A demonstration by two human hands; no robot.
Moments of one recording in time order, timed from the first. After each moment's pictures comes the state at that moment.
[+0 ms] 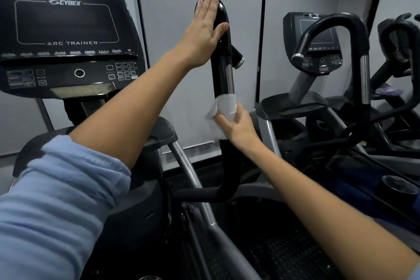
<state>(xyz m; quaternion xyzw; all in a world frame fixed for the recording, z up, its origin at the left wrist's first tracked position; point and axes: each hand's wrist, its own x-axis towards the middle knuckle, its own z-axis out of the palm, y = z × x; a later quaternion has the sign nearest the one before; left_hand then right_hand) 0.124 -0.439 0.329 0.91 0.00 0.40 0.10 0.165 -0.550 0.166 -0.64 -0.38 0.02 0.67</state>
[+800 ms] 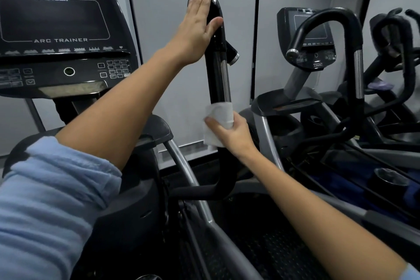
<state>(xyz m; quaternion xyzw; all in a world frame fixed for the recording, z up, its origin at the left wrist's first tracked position) 0.128 -0.436 0.326 0.91 -0.01 0.40 0.11 0.162 -0.548 0.145 -0.63 -0.35 0.02 0.69</state>
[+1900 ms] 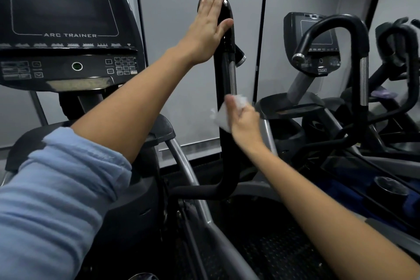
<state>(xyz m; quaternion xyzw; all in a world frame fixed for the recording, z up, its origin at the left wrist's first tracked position) 0.126 -0.437 0.327 0.91 -0.01 0.40 0.11 0.152 -0.556 0.174 -0.69 -0.35 -0.12 0.62</state>
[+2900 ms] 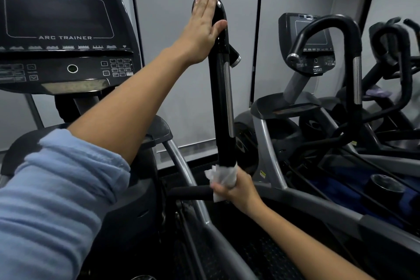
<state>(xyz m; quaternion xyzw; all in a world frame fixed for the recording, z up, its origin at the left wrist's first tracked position) 0.128 -0.437 0.328 0.91 -0.01 0.40 0.12 0.152 -0.580 0.039 -0.74 -0.35 0.06 0.57</state>
